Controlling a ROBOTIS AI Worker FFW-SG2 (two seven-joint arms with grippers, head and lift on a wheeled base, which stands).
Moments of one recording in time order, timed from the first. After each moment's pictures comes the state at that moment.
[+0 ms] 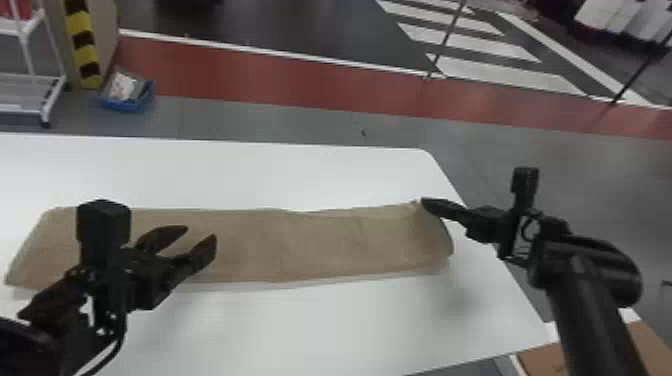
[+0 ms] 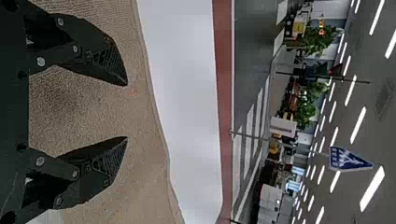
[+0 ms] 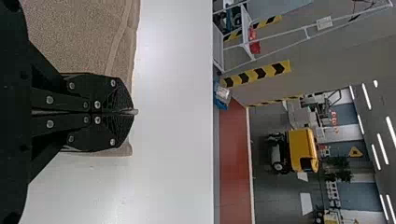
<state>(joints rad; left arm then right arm) -0.03 0.27 -0.40 -1.67 0.37 0.39 -0.12 -0.35 -0.46 -0.38 -1.02 -0.03 0.37 0.97</state>
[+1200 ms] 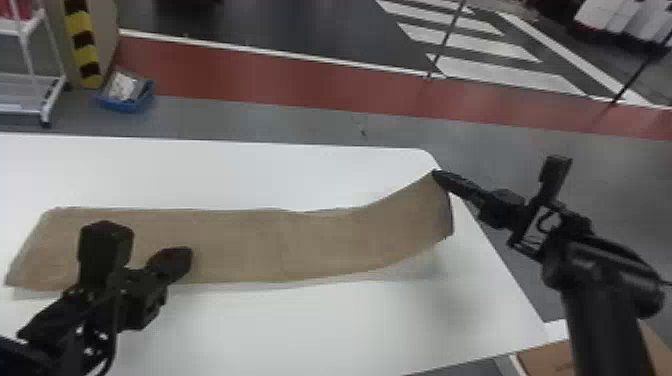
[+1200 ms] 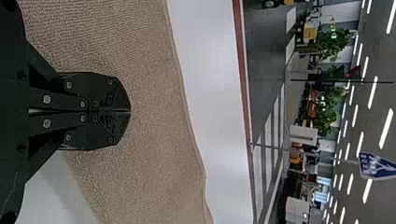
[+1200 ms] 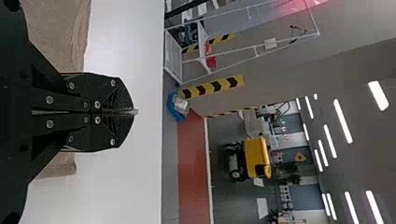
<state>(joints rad) -0.01 0.28 -0.41 -1.64 0.29 0.40 -0.10 -0.26 -0.44 -0.46 -1.22 -0.20 0.36 0.98</state>
